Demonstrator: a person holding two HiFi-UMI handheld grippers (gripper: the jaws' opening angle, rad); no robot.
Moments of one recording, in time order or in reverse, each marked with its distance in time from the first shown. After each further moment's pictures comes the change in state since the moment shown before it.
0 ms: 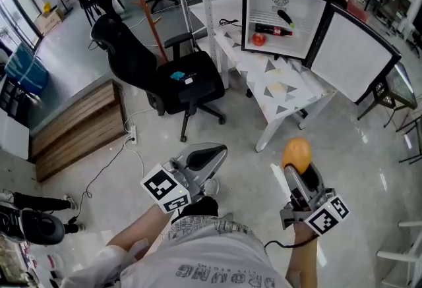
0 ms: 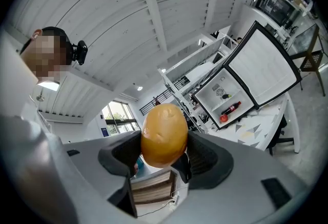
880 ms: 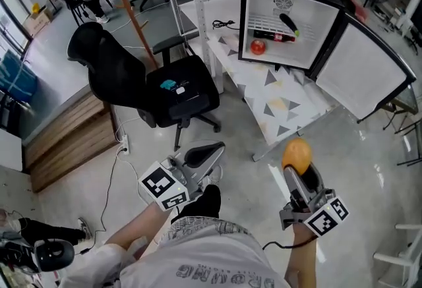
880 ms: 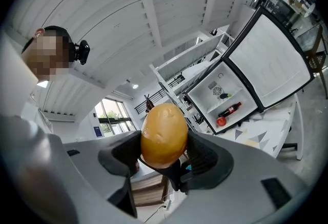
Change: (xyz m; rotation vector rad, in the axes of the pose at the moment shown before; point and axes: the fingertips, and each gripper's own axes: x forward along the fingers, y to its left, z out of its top) left arm 0.072 0.136 -0.008 -0.030 0.011 -0.019; right arm 0.113 -0.080 0.019 -0.012 0.014 -0.048
